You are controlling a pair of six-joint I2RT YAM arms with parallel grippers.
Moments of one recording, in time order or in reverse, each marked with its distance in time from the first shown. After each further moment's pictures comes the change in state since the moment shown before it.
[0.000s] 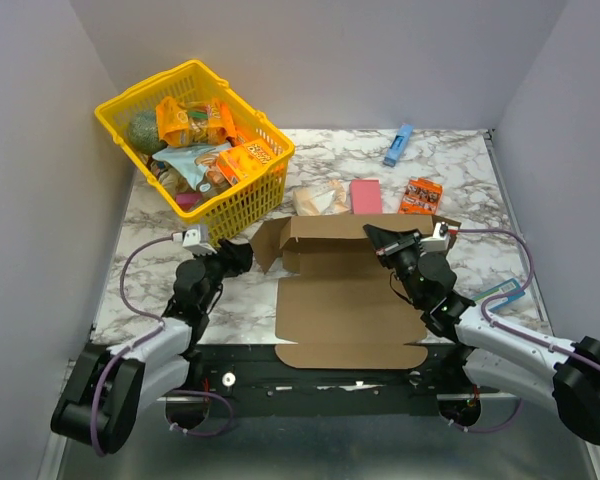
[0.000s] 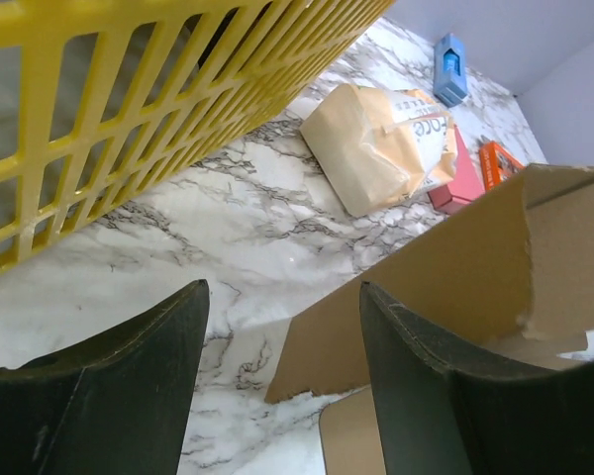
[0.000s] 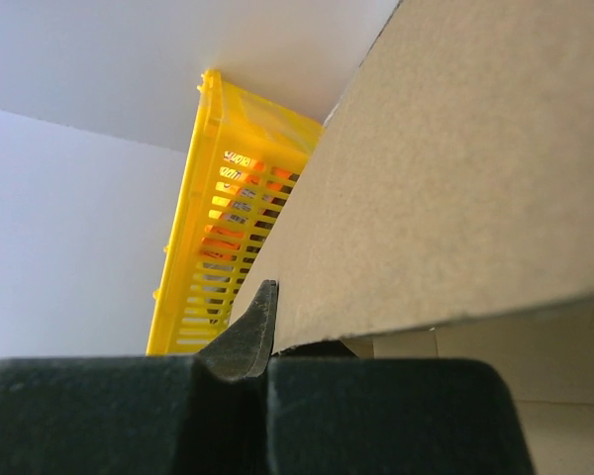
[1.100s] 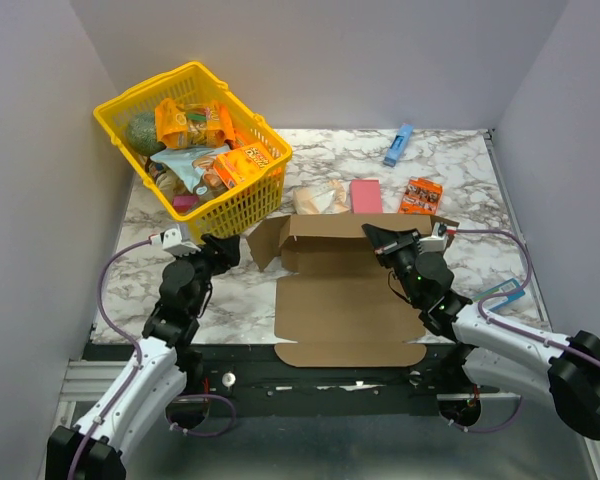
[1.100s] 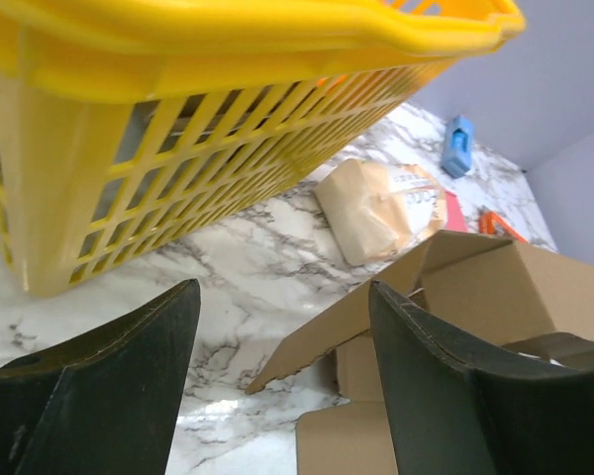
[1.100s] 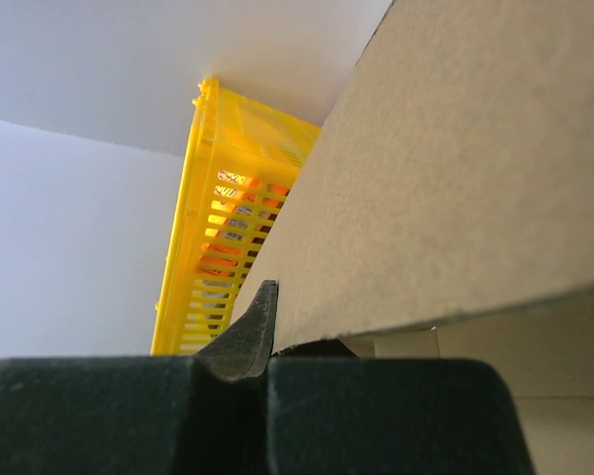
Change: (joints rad) left arm -0.034 -0.489 0.121 -0.578 -0.194 -0.020; right arm 0.000 0.037 0.000 0.031 0.008 0.029
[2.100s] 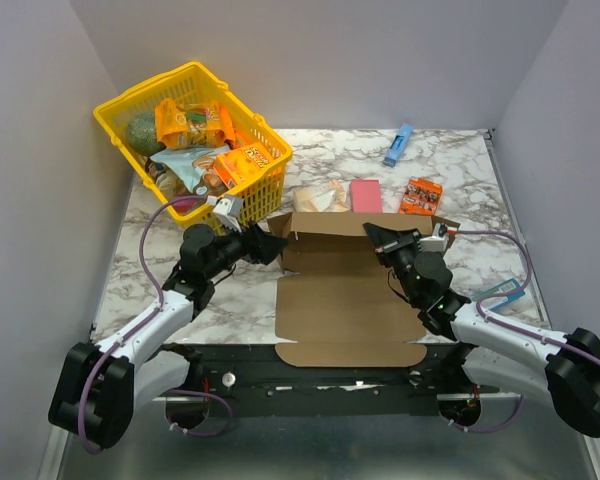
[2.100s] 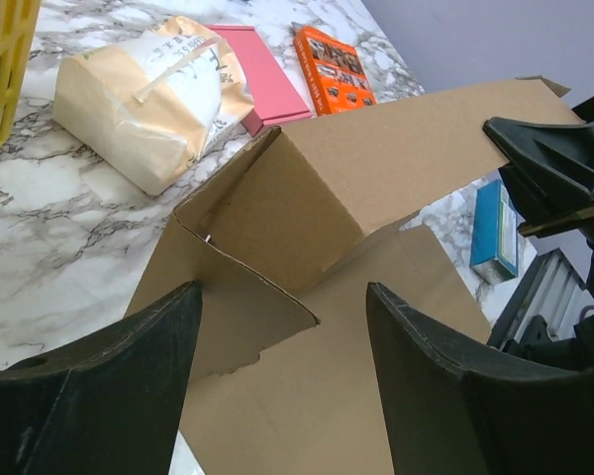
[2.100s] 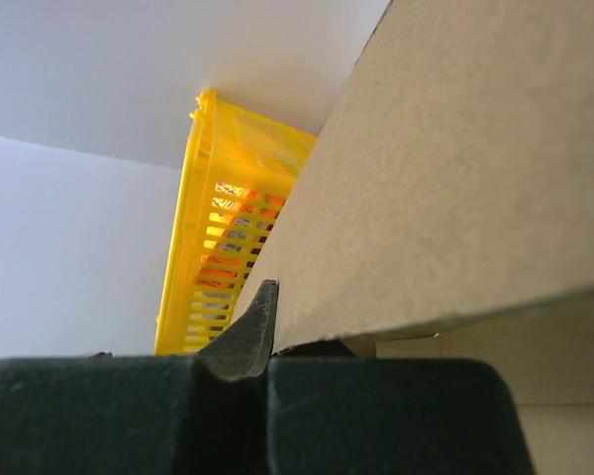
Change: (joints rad) left arm -0.031 0.476 0.198 0.229 0.631 0.083; right arm 0.000 0.019 0.000 0.014 0.011 0.020
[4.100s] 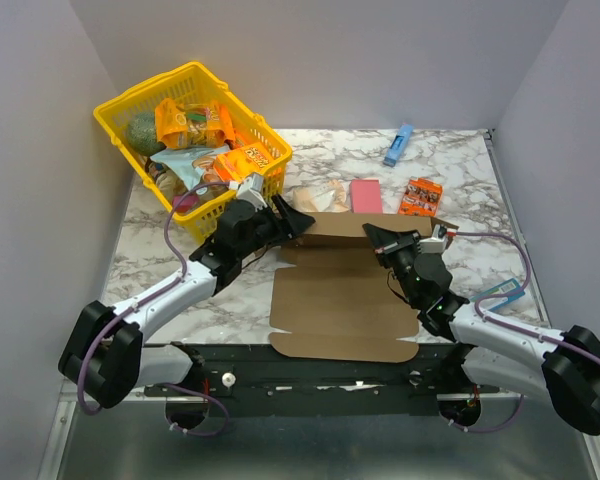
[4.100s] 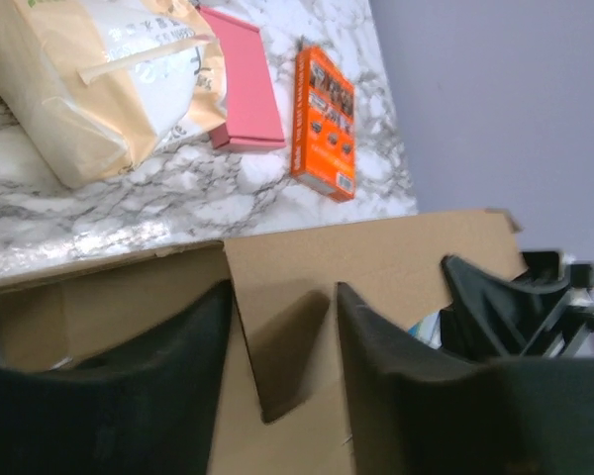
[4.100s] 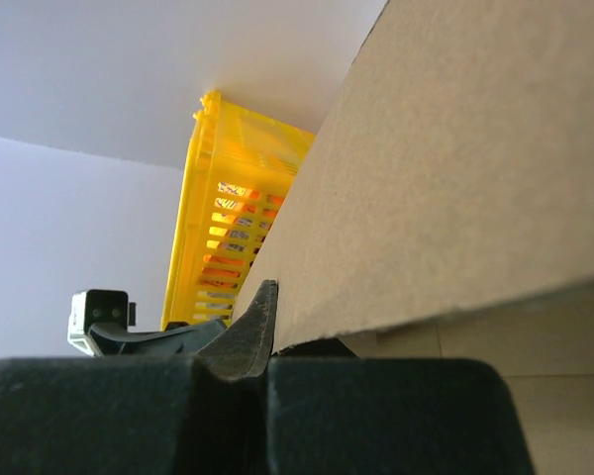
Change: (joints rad) left arm -0.203 0.228 0.277 -0.166 -0.311 -0.362; right arm -0.001 0.016 -0.020 0.048 0.002 0.011
